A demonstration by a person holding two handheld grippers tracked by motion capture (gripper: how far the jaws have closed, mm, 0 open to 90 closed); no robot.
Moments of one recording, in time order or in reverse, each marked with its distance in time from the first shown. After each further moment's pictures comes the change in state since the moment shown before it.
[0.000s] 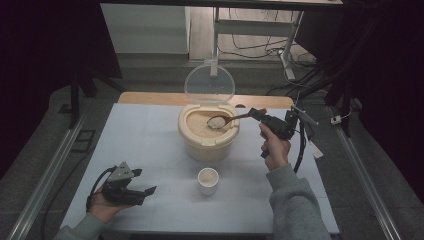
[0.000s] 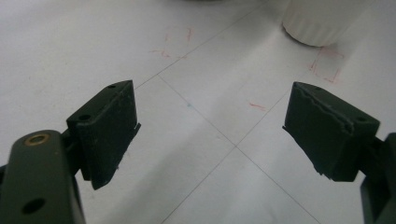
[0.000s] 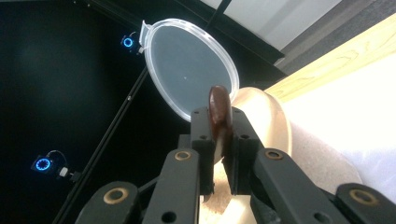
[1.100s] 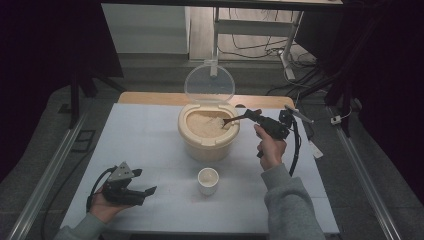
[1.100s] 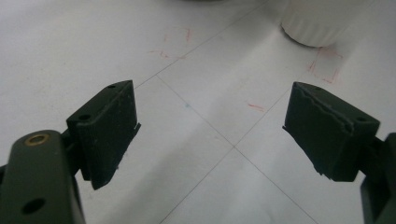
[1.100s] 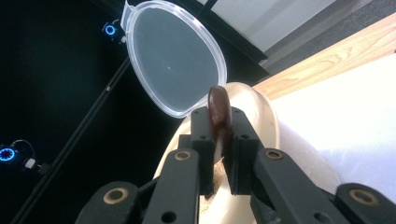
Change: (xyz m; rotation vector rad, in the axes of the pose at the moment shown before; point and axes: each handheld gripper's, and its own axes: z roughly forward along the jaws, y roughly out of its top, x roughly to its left) left arm -0.001 0.000 0.000 0.000 -0.001 0.000; right arm 0.000 -0.006 0.013 0.011 -0.066 -0.080
